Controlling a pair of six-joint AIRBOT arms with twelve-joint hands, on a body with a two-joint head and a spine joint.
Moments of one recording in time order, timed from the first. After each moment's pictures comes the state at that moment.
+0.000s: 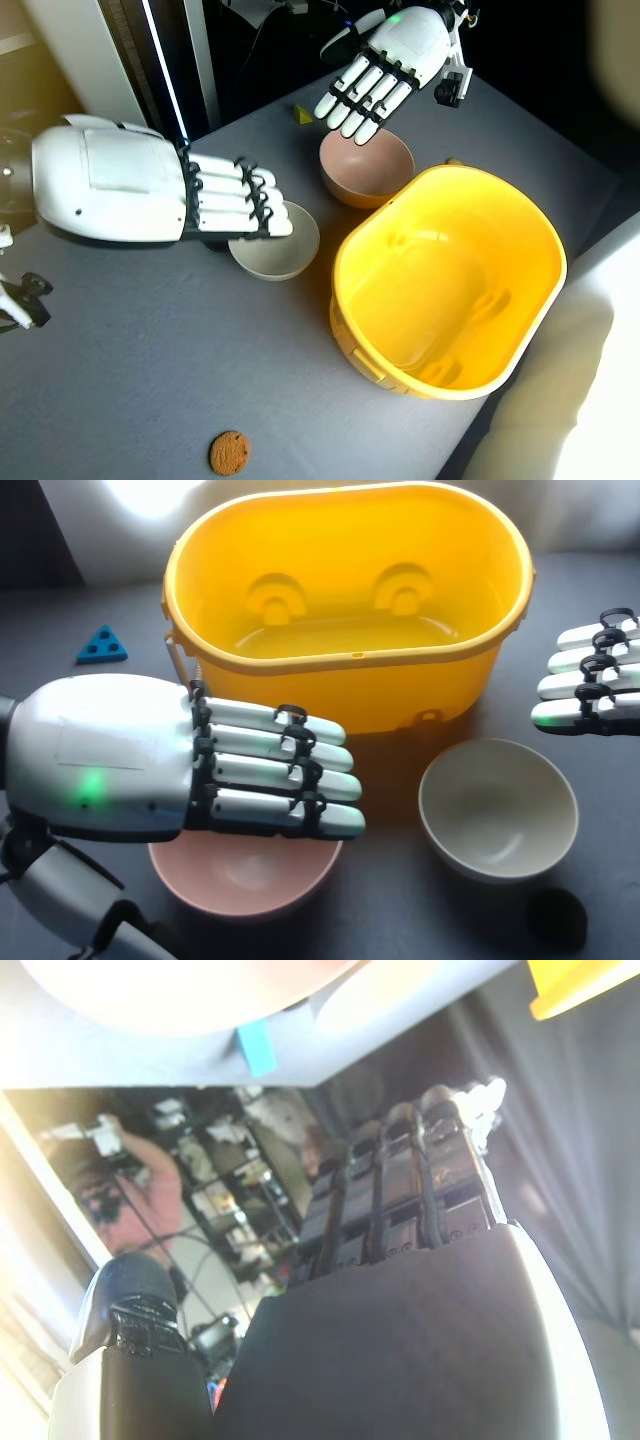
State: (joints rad) left arm 0.34 -0.84 1.09 1.24 -1.01 0.08; right arm -0.34 -0.60 1.00 -1.14 0.76 -0.08
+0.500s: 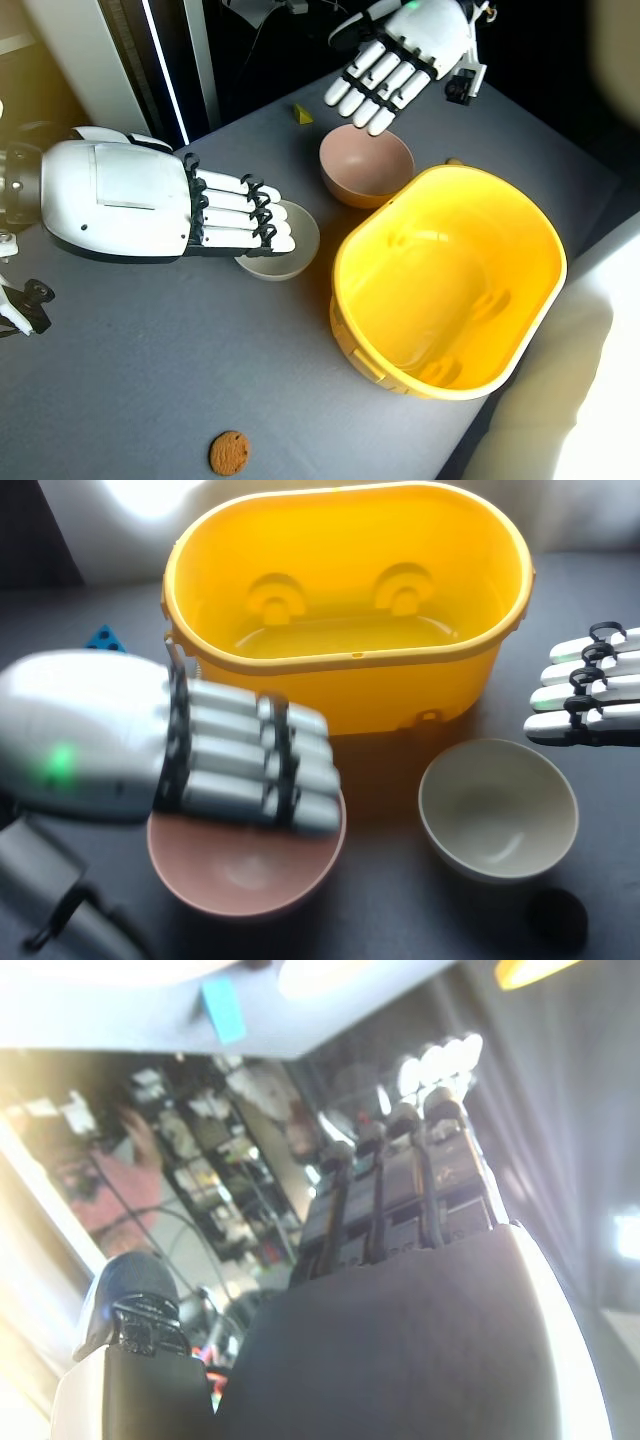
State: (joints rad) left arm 0.28 -0.85 1.17 1.39 -1.14 -0.05; right arm -0.35 -0.62 1.00 -1.14 0.73 -0.09
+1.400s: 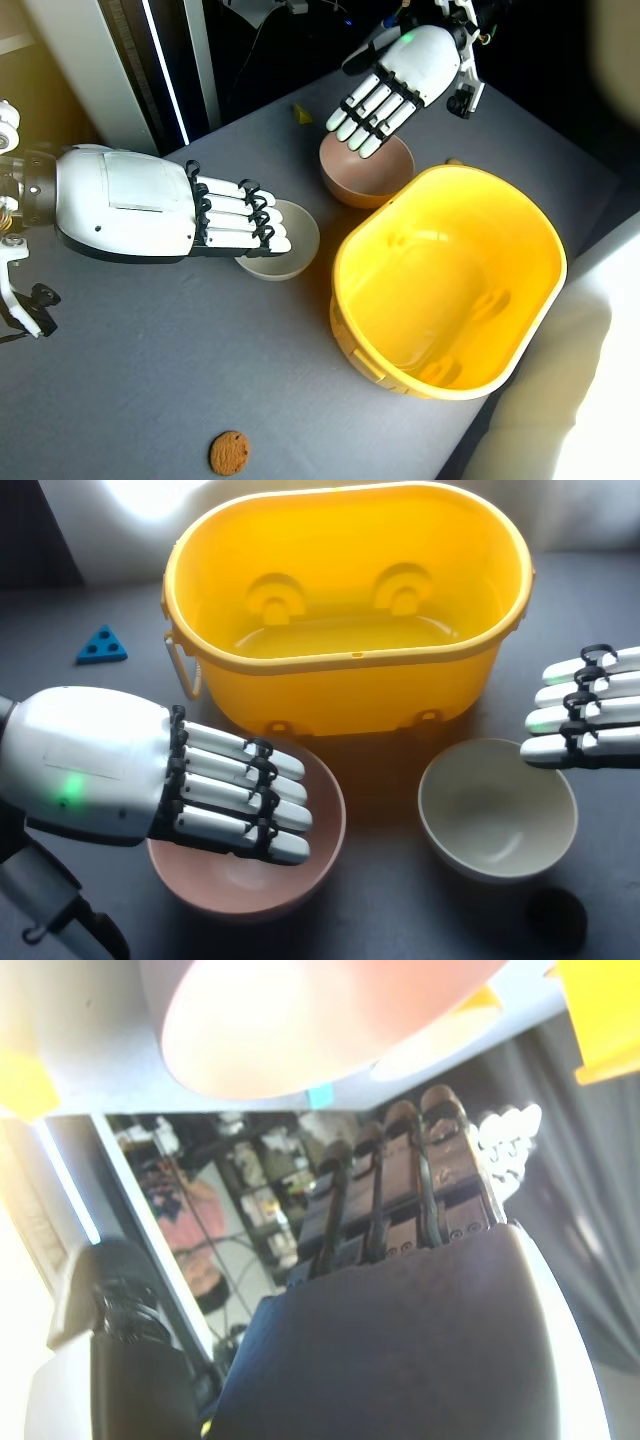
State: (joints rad) left arm 0.34 -0.93 1.29 1.45 -1.10 -0.05; right arm -0.39 -0.63 1.00 -1.15 0.74 -0.16
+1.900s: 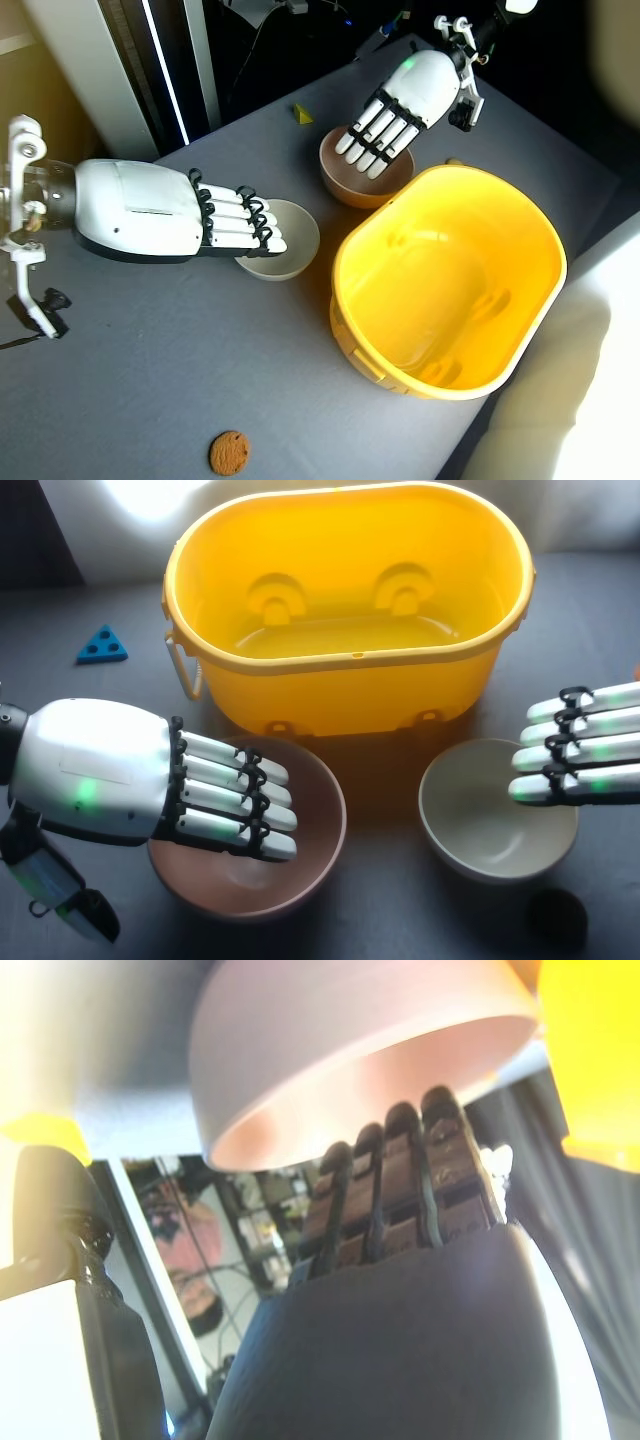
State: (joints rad) left arm 0.39 -0.98 1.34 1.45 -1.06 -0.04; right arm -0.45 -0.69 1.00 -1.14 0.69 -0.22
